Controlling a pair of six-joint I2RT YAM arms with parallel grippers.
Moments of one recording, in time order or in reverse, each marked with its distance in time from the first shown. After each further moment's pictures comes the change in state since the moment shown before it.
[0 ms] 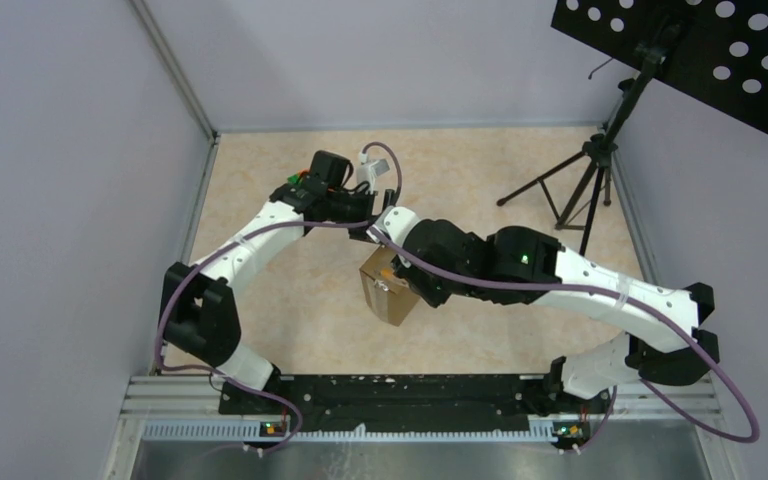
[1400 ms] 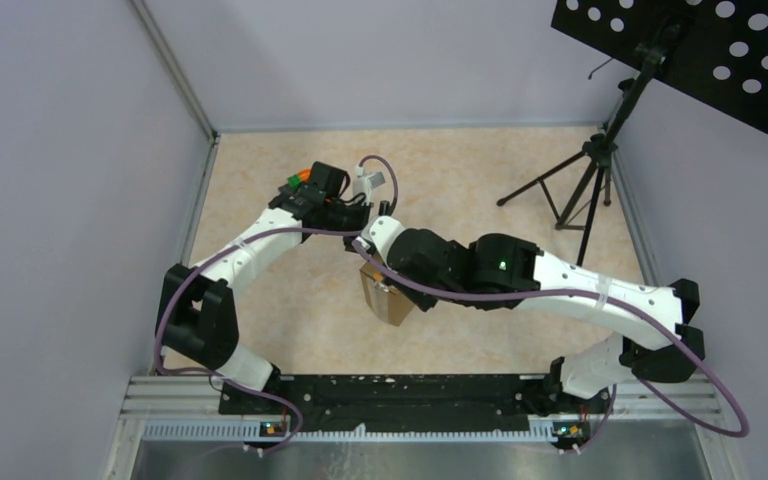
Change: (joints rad) left arm 0.016 -0.028 -0.096 -0.013 0.011 0.008; right arm 0.026 0.038 -0.040 0.063 0.027 -0.040
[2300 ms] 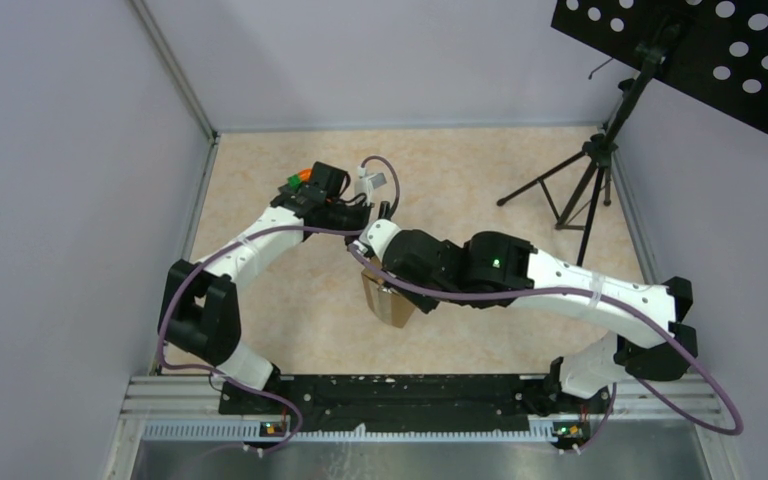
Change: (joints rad) left arm 0.008 0.024 0.000 0.008 0.045 0.019; right arm 0.002 0.032 0.029 -0.064 -0.004 0.002
